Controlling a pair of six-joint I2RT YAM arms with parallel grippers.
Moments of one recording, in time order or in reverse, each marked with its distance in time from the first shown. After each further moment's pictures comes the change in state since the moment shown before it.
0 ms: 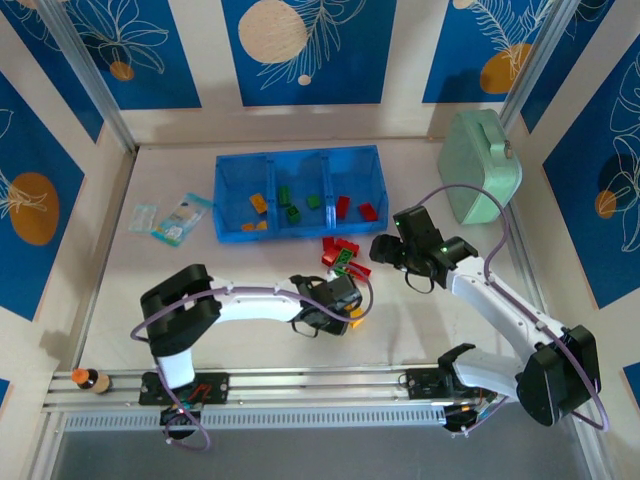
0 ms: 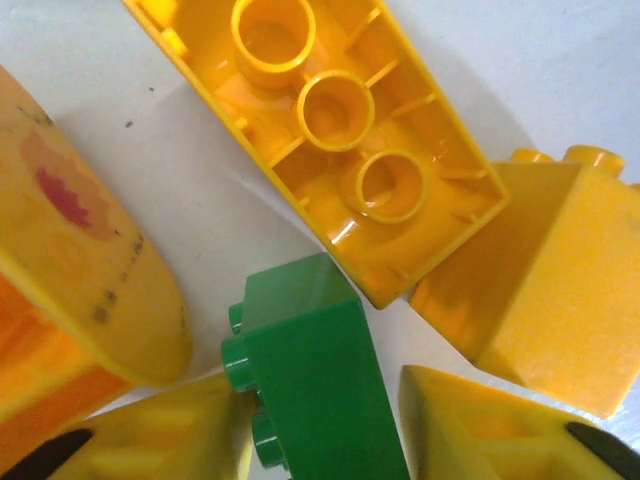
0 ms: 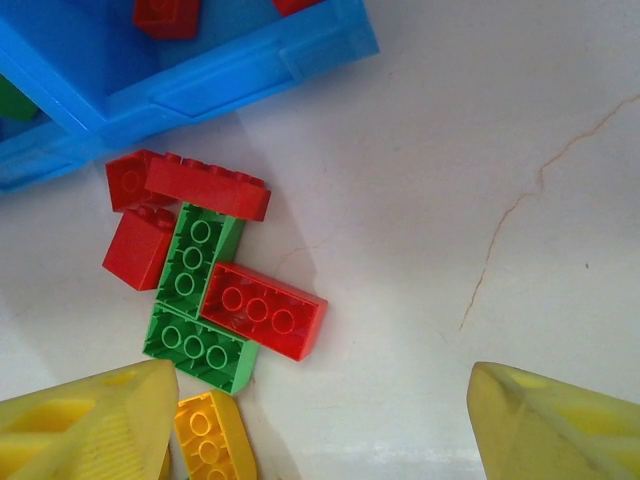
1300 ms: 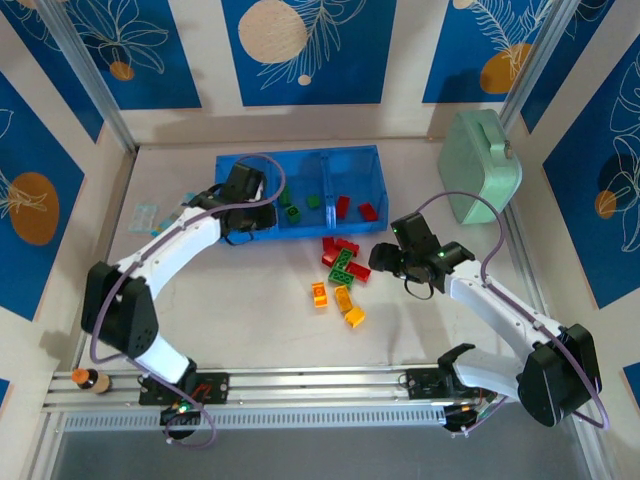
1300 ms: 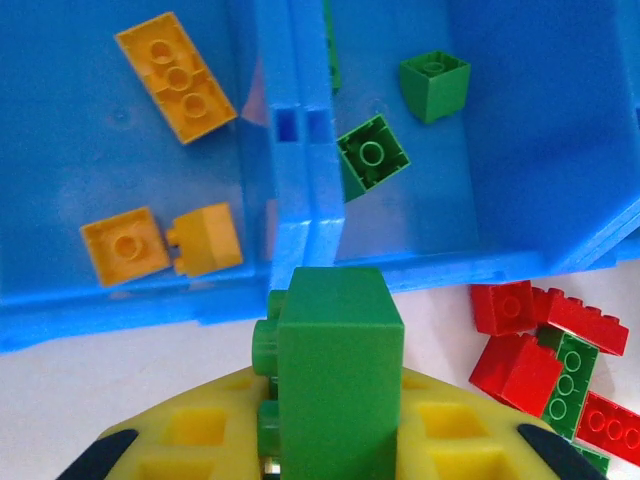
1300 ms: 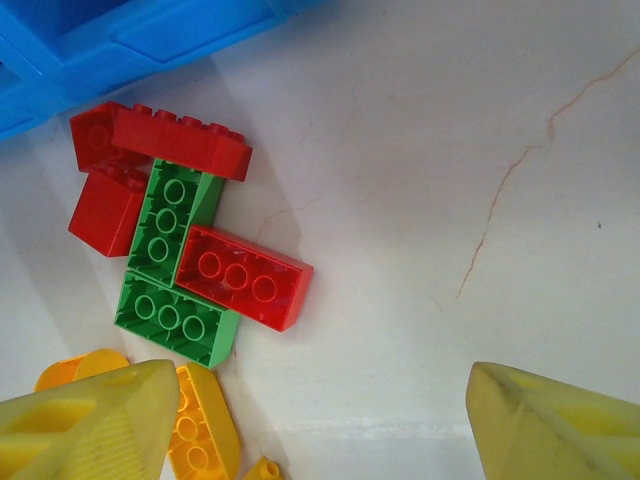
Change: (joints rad) left arm 0.699 -0.204 0.215 -0.134 0.056 0.261; right arm 0.020 -0.003 -0.050 0.005 -0.018 0.008
